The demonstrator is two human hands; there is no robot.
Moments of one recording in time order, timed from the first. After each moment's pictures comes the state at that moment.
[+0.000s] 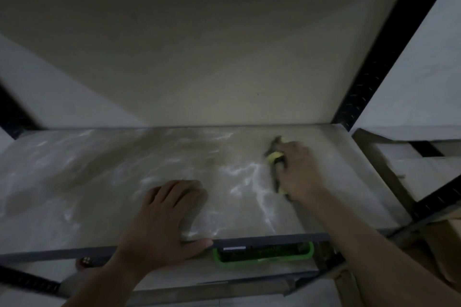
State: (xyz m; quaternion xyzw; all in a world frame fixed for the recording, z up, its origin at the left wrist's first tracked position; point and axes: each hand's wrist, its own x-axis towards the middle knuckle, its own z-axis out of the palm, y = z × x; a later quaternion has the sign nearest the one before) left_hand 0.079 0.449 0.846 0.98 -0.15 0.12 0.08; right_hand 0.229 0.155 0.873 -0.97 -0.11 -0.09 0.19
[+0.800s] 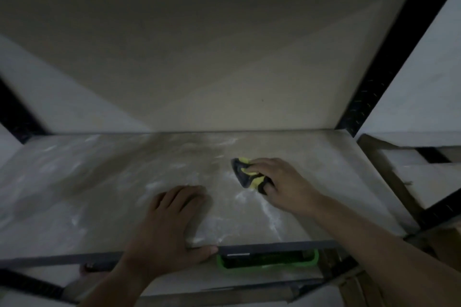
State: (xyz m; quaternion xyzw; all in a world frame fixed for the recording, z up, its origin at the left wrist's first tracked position) left_hand 0.079 0.448 0.846 0.98 -0.14 0.11 0.11; right_hand 0.222 0.176 0.880 -0.91 -0.36 0.01 0.20
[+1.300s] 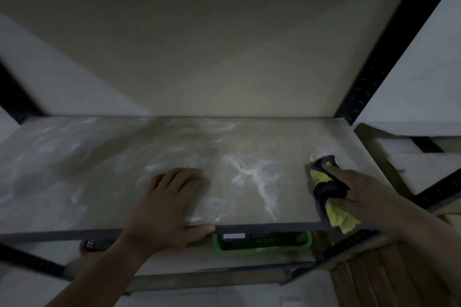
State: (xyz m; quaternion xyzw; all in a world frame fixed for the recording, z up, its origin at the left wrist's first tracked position) left_hand 0.077 0.449 0.842 0.98 -0.14 0.11 0.09; right_hand 0.176 0.046 0.911 -0.97 -0.13 0.17 0.12
